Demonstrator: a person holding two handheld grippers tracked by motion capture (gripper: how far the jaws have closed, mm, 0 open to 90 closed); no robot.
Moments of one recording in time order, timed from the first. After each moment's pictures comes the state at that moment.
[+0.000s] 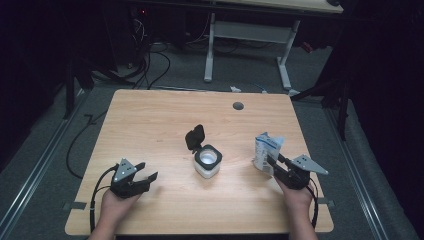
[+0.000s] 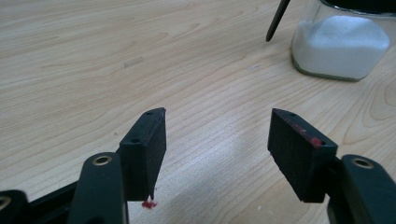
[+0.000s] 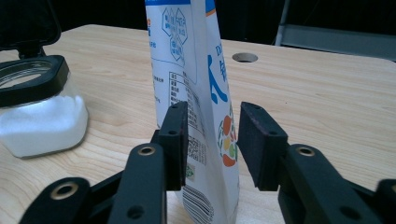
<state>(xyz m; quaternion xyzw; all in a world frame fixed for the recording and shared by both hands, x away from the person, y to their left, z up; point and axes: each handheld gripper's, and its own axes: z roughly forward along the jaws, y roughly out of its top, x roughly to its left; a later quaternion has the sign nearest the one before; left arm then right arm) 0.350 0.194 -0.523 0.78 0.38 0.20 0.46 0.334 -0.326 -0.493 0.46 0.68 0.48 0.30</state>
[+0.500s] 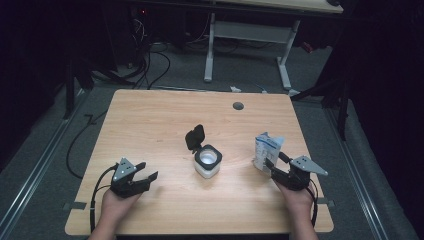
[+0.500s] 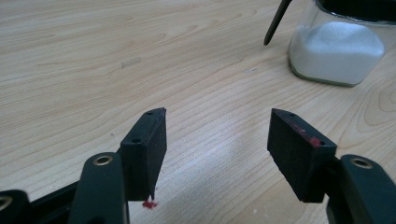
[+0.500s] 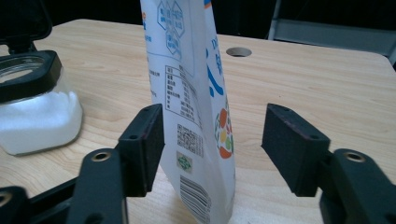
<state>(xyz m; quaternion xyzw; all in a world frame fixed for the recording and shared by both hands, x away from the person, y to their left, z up) 0.352 0.194 -0.522 0.77 0.39 0.19 0.47 0.330 -0.324 -0.492 0.47 0.68 0.47 0.31</state>
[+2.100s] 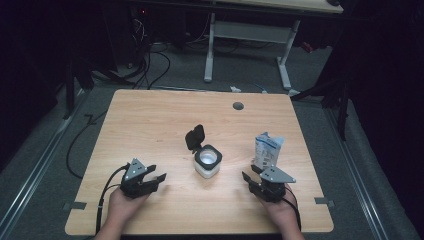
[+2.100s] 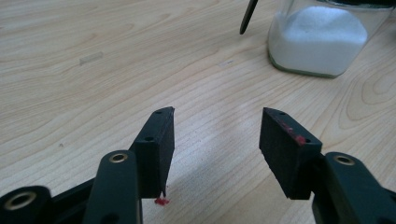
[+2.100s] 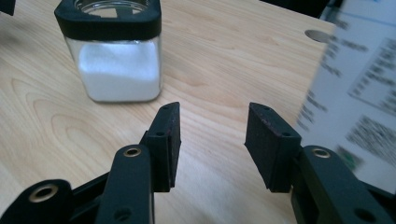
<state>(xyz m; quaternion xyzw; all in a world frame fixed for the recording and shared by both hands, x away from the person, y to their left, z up) 0.354 0.170 -0.527 0.79 0.37 0.17 0.46 0.313 -0.252 -0.502 0.39 0.77 0.42 0.28</state>
